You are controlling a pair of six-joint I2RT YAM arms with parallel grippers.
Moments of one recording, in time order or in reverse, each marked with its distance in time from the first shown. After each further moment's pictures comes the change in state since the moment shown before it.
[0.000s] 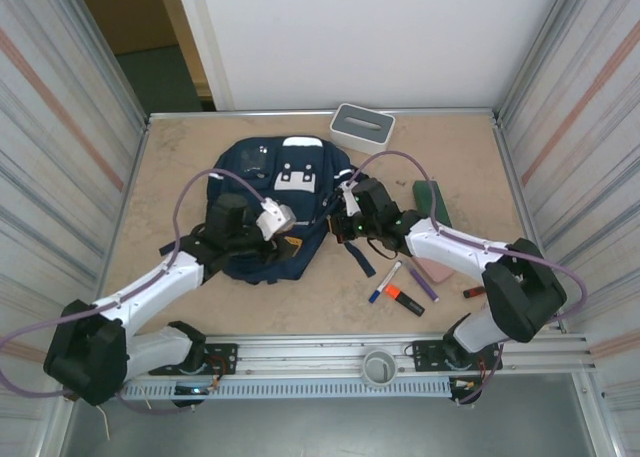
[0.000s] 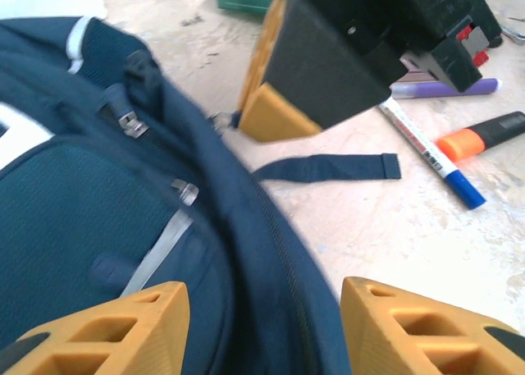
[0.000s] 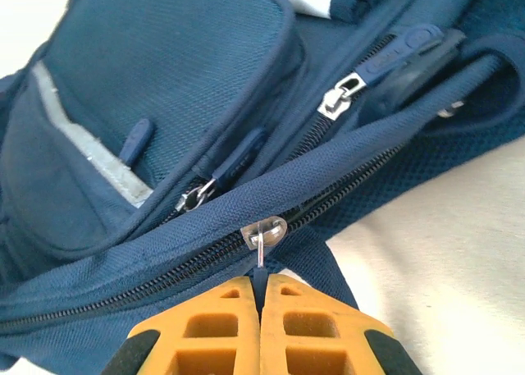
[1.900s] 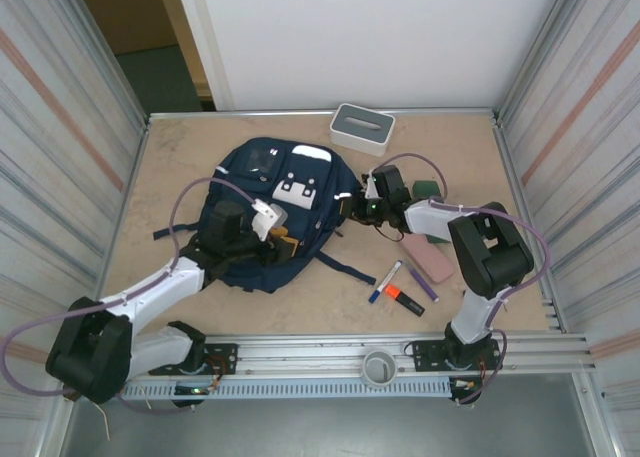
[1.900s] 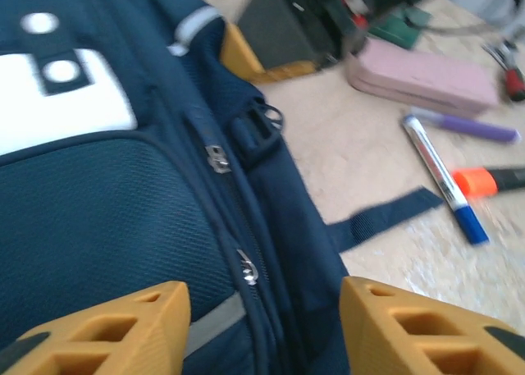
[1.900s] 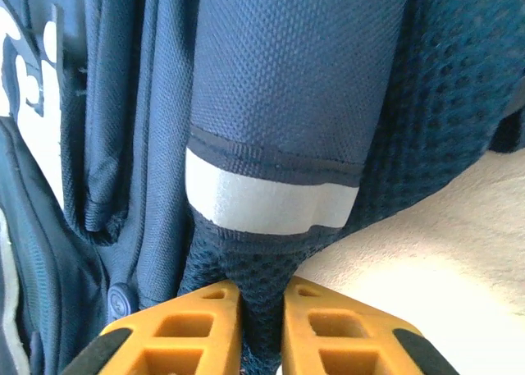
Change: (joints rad) left arm 0.055 -0.024 -0.111 0.116 -0.042 -0.281; right arm -0.246 0.291 0.038 0.183 -0.229 0.314
